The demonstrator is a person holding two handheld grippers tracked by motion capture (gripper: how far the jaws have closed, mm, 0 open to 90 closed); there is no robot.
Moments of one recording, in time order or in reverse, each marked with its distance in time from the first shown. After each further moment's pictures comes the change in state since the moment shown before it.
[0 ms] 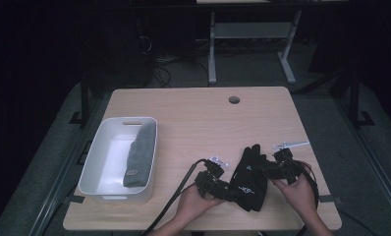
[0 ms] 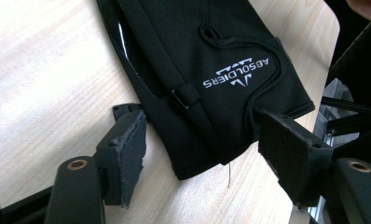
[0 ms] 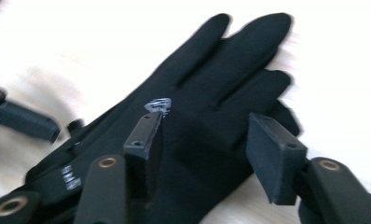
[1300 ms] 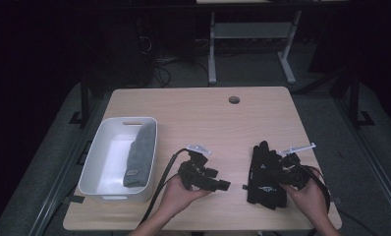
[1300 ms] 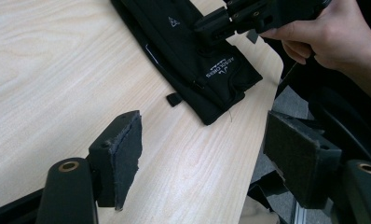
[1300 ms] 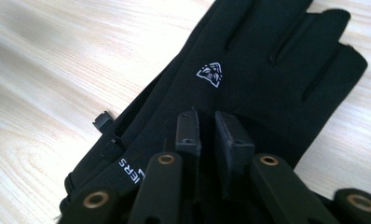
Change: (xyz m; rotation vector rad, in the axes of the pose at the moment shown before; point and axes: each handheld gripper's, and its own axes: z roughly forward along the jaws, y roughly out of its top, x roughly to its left) left arm 0.002 0.004 -0.067 -0.149 -0.085 0.010; right arm -0.005 -0.014 -0.015 0.089 -0.030 -0.018
